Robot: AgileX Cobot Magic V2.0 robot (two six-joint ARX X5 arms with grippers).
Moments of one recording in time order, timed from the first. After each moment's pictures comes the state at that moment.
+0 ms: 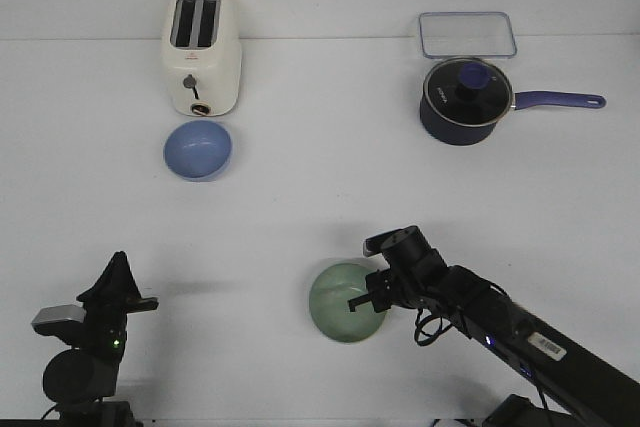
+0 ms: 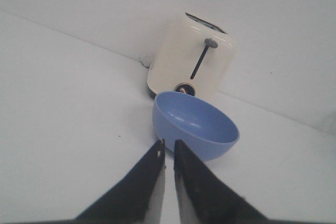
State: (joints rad) left arm 0.01 0.01 0.03 0.17 -0.02 -0.40; right arm 0.63 1.30 0.77 -0.52 -0.16 0.37
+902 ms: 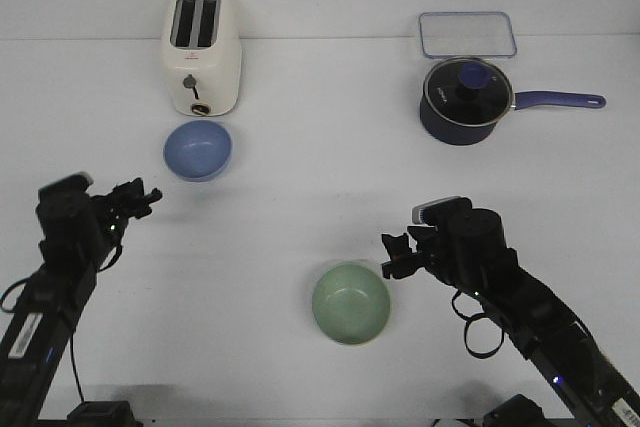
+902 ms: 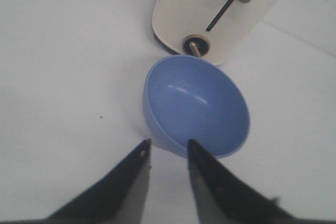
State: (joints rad) left arm 0.01 1.07 0.83 -0.09 0.05 -0.42; right arm 0.46 1.00 0.87 -0.52 -0.18 0.29
